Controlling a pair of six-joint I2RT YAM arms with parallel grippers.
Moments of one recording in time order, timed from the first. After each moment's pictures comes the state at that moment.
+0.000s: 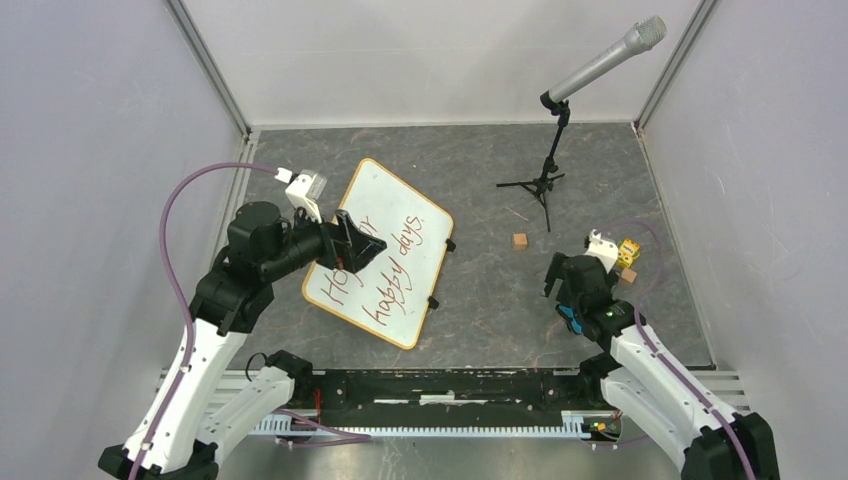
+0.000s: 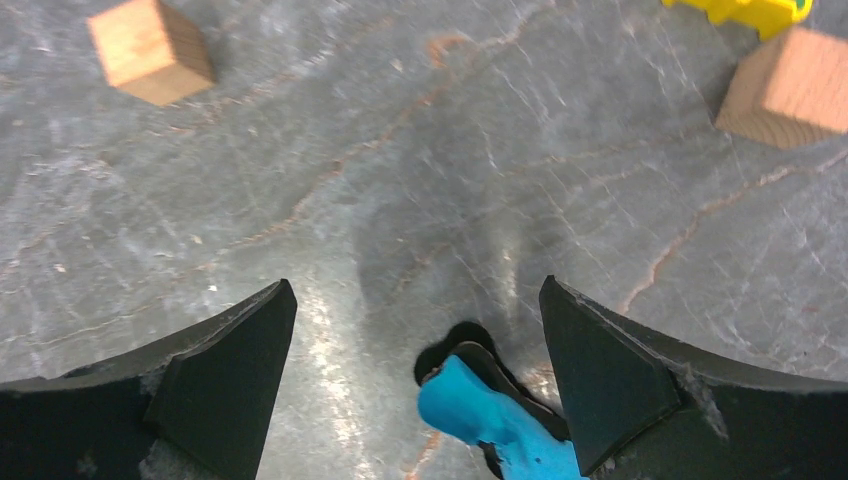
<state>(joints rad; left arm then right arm) -0.40 0.76 1.04 -0.62 0.37 -0.36 0.39 0.75 0.33 -0.36 0.44 0.54</state>
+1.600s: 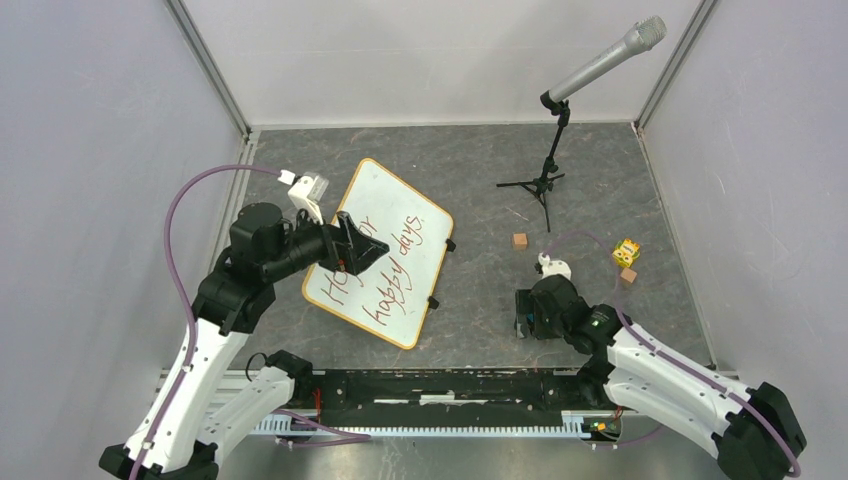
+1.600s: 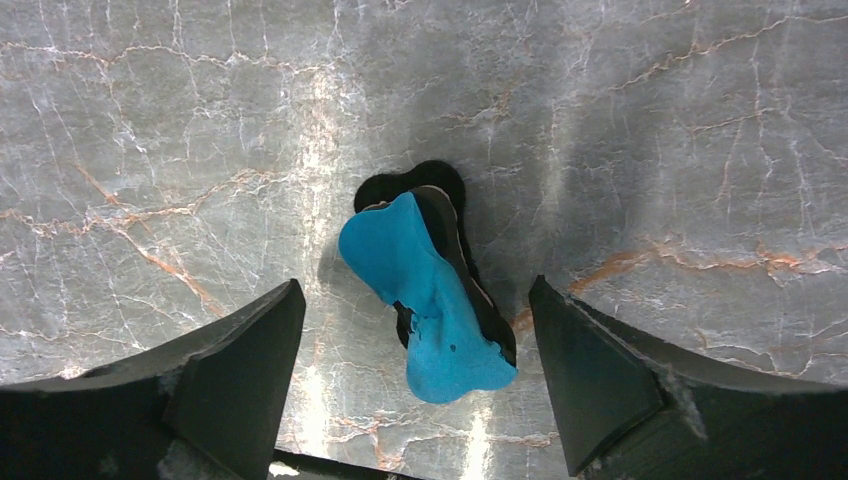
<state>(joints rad) -0.40 0.75 1.01 -0.61 0.41 -0.39 0.72 0.77 0.33 -0.57 0.21 0.58</state>
